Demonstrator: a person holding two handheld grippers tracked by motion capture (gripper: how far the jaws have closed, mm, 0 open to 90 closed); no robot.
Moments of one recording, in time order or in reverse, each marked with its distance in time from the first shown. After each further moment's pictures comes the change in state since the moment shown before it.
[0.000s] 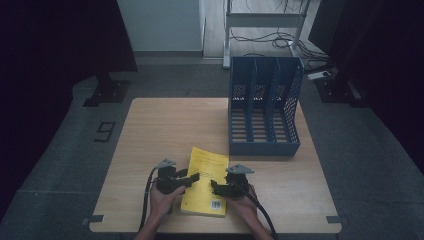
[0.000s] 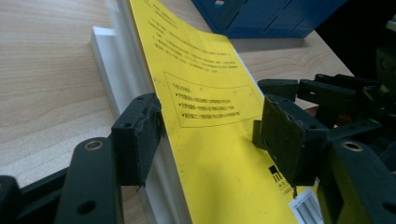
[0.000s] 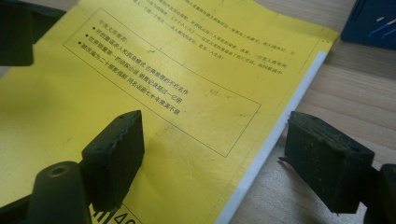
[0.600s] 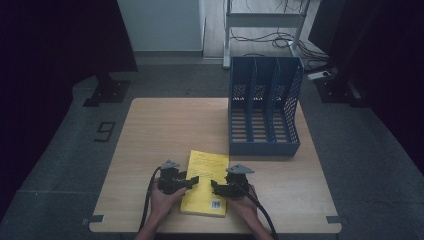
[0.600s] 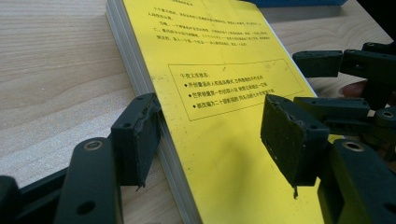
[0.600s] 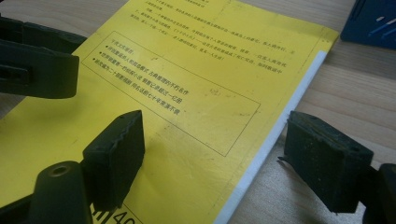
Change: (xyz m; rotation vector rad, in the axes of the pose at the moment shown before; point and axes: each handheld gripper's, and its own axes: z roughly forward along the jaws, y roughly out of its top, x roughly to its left) left arm 0.008 -0.006 0.013 0.084 0.070 0.040; right arm -0.001 0.000 0.000 0.000 0.003 -0.003
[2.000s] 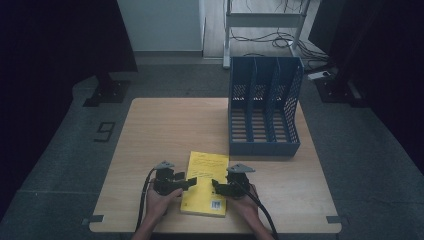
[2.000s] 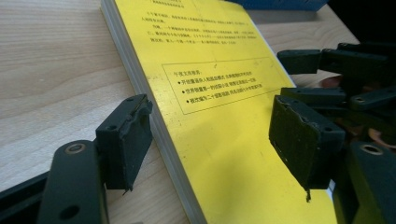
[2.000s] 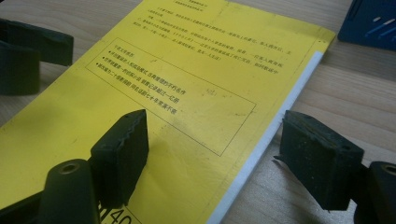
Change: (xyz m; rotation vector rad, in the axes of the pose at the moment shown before) left arm 0.011 -0.004 -0.007 -0.007 -0.081 -0.020; right arm -0.003 0.002 -0.001 0.011 0.008 0.000
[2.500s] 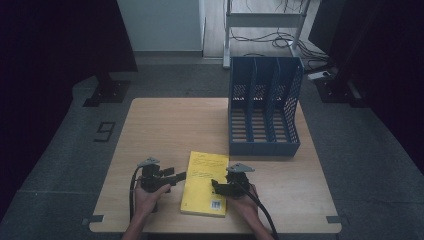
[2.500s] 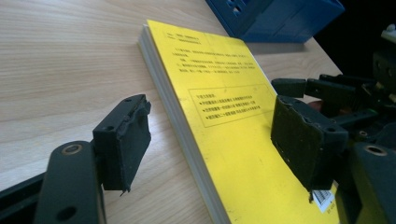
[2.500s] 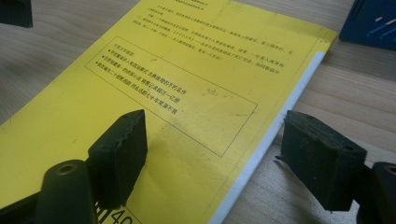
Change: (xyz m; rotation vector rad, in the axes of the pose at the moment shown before) left arm 0.016 0.007 -0.032 -0.072 -0.028 -0.047; right arm 0.001 0.001 0.000 0.009 -0.003 -0.002
